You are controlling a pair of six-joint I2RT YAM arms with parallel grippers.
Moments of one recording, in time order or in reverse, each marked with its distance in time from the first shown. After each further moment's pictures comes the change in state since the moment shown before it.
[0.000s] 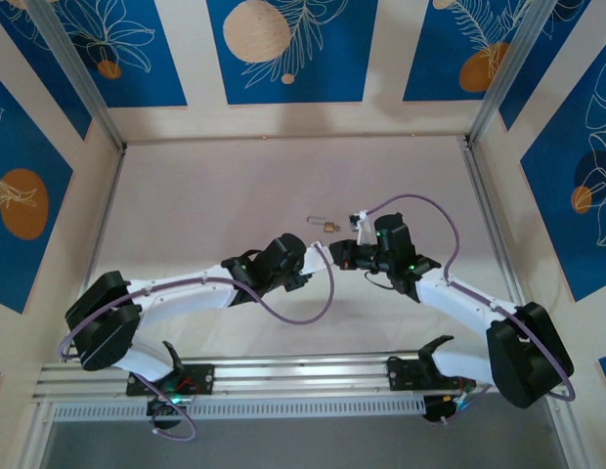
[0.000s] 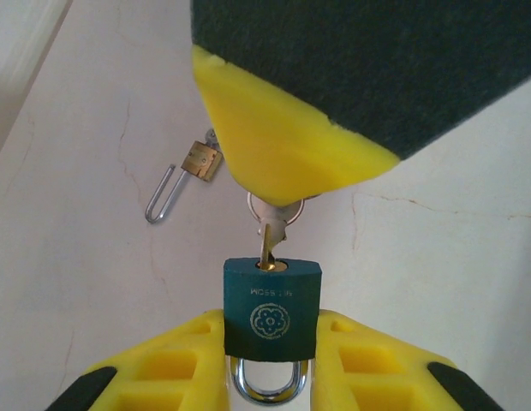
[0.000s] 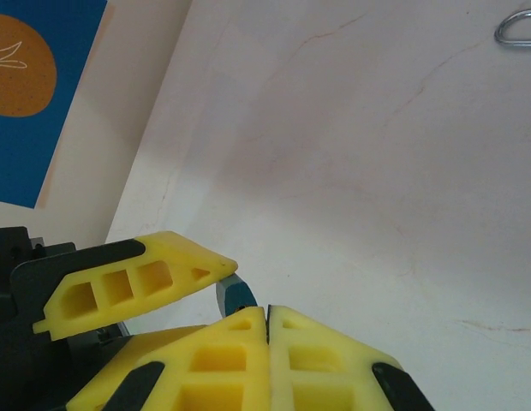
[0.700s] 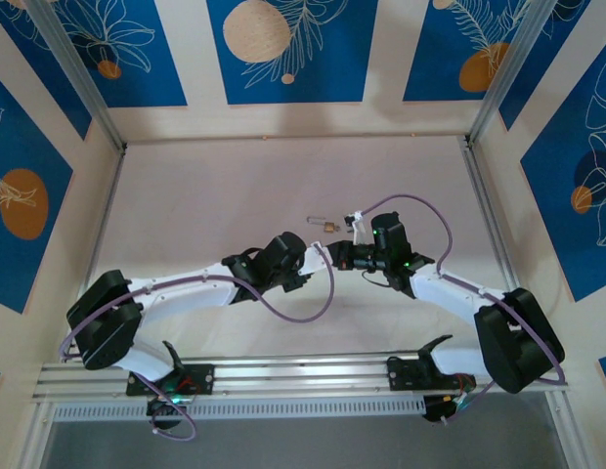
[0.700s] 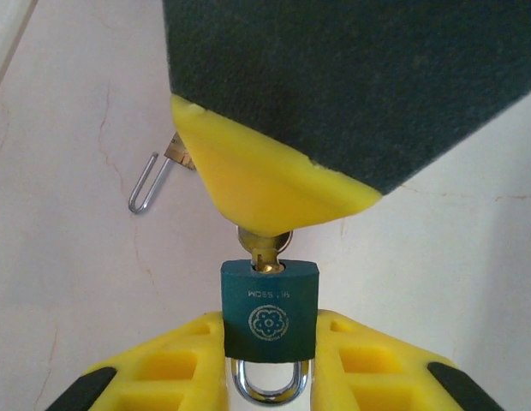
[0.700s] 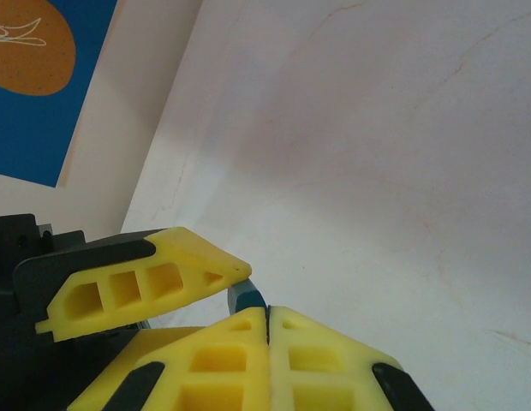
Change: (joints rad) left arm 0.011 0.013 0.019 -0.049 0.036 0.005; right arm -0.006 0.085 -0.002 0.080 -0.094 0.000
